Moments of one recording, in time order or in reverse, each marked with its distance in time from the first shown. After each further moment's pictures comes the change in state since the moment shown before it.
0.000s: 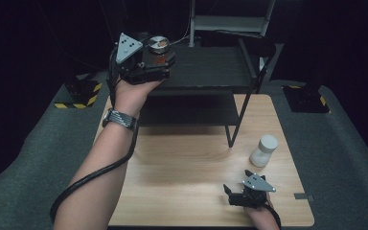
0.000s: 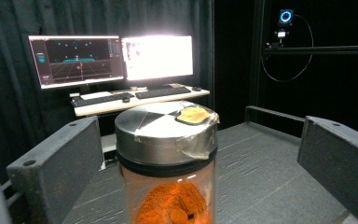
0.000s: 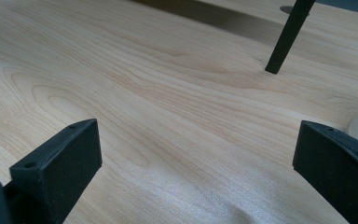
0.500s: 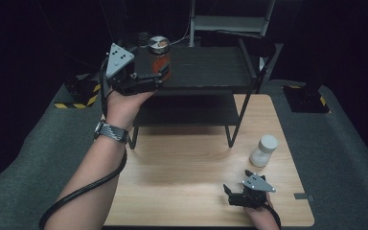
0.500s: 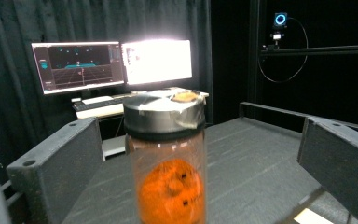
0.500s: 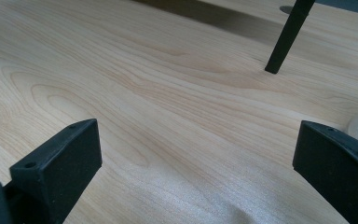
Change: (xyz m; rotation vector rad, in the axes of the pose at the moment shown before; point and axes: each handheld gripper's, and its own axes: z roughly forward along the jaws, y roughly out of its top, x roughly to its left) left arm -0.001 -0.011 -0.031 -0.016 -0.009 0.014; right arm 0.001 0.000 0.000 0.000 -0.003 -0.004
